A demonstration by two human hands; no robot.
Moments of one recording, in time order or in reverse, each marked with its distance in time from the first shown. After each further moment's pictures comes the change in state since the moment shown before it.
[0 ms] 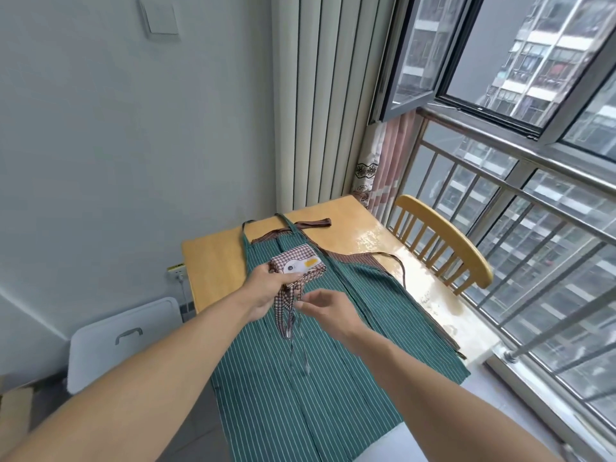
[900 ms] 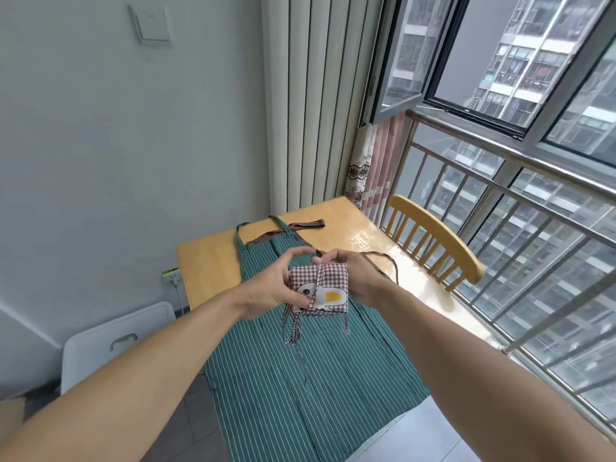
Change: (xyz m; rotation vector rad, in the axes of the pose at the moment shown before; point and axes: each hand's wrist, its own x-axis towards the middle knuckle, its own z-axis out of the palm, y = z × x) left_hand -0.057 0.030 0.013 0.329 -0.490 0.155; right_hand 0.016 -0.045 -0.066 0.374 -0.091 0.017
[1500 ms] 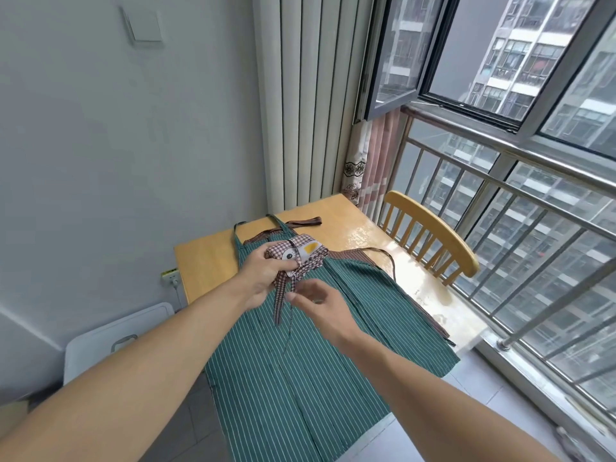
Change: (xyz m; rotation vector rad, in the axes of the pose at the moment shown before) left_hand 0.023 0.001 0.006 -0.411 0.518 -0.027; right_hand -0.046 0.060 0.053 -0.274 0.132 -0.216
